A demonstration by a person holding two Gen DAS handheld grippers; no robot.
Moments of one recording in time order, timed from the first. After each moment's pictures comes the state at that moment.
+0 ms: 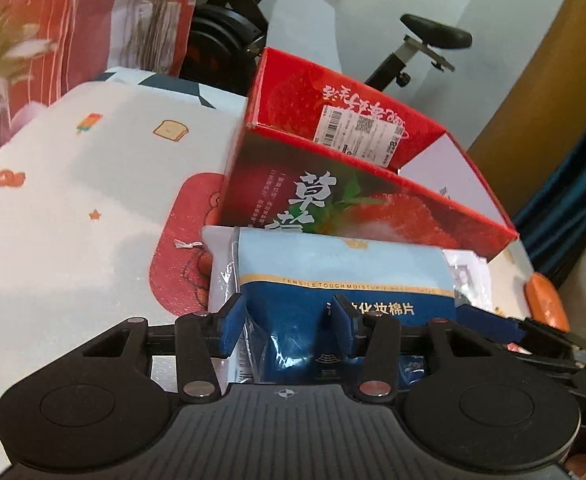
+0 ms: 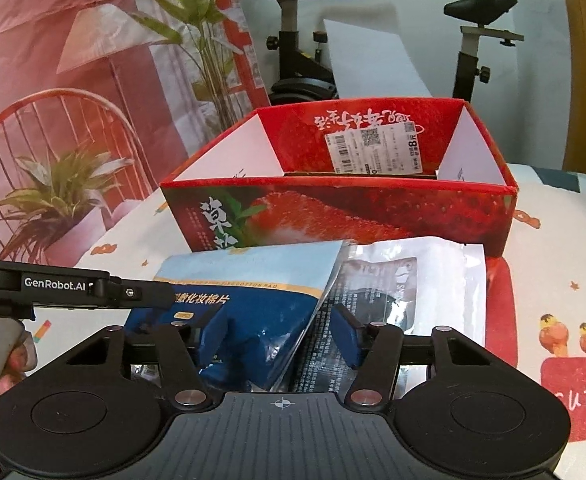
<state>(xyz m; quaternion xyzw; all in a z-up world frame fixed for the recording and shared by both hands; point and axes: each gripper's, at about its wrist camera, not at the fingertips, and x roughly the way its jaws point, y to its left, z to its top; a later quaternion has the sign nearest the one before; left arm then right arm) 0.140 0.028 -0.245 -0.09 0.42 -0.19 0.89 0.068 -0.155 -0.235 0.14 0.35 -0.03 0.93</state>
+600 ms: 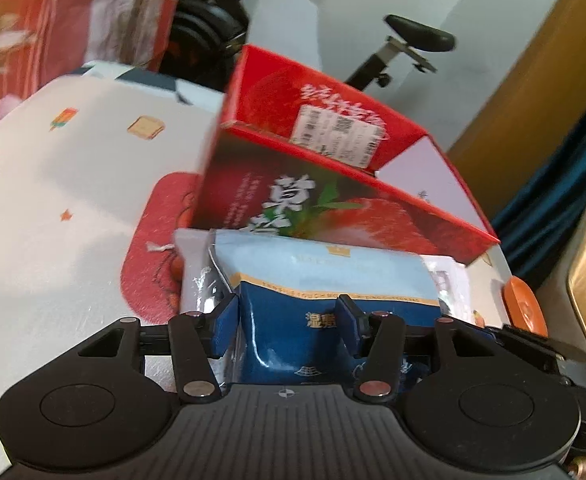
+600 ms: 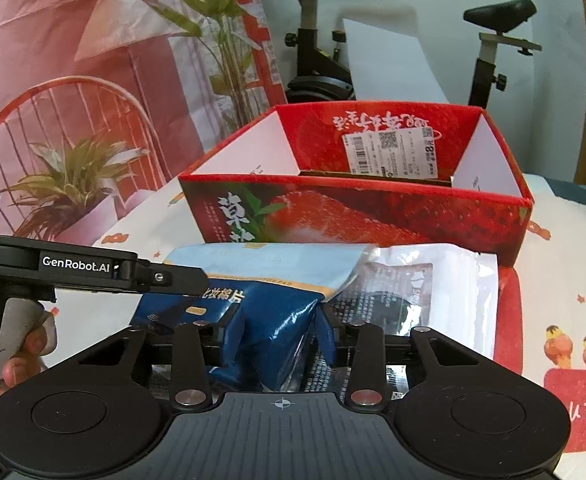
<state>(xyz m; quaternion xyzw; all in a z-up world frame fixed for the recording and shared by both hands) 0.150 0.025 -0.247 -0.11 0.42 -0.22 0.87 0.066 -0.143 -0.229 0.12 0.35 -0.01 0.93</state>
